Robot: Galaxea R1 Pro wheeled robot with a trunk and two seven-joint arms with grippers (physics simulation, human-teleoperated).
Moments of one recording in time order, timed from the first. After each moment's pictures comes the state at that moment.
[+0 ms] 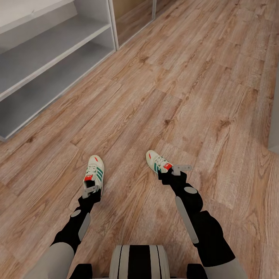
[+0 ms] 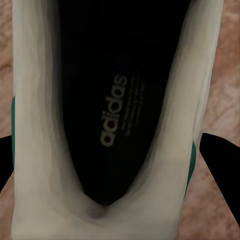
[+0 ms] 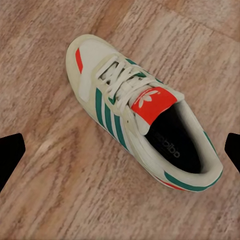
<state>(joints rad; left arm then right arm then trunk) -0.64 -0.07 0.28 -0.64 0.02 -0.08 0.00 -0.51 0.08 0.23 -1.51 -0.14 0.63 -0.26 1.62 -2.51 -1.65</state>
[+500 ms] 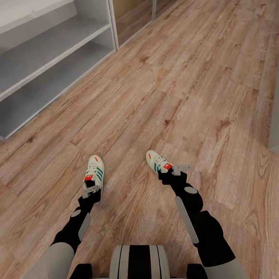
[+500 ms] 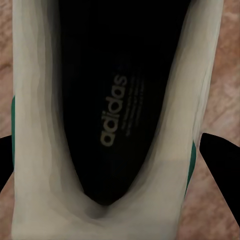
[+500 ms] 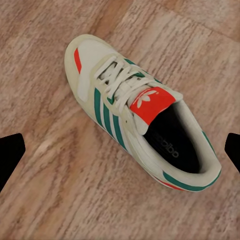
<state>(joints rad) -0.64 -0.07 0.28 -0.64 0.02 -0.08 0.00 -0.51 0.08 0.23 -1.51 -0.14 0.63 -0.26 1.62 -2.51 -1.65</state>
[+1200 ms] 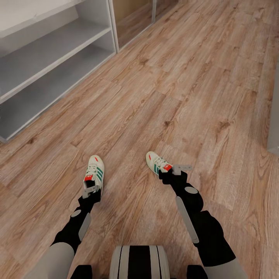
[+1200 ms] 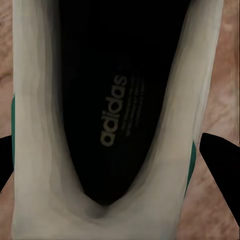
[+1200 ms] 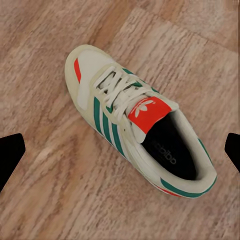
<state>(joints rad) -0.64 -0.07 0.27 -0.64 0.02 -0.08 0.00 -0.51 0.08 0.23 -1.51 -0.14 0.62 -0.26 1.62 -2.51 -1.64</state>
